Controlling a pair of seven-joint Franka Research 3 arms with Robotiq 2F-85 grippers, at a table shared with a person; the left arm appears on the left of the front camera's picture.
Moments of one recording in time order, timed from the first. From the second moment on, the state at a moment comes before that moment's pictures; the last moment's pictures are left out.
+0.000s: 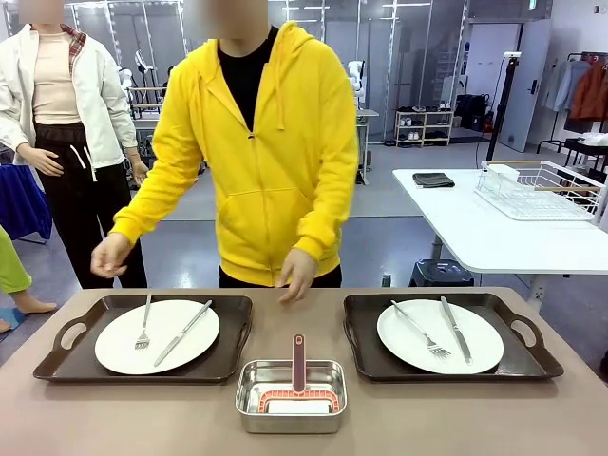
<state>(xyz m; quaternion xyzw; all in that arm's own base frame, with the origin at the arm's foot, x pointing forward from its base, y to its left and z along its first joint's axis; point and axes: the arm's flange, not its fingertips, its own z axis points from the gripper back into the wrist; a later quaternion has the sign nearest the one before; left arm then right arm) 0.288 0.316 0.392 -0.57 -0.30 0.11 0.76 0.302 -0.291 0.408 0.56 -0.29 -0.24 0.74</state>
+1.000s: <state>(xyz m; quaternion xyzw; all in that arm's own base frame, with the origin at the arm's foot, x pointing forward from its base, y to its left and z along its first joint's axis) 0.288 0.316 0.392 -0.57 -0.30 0.11 0.76 0.302 -0.291 0.408 0.56 -0.29 -0.24 0.74</state>
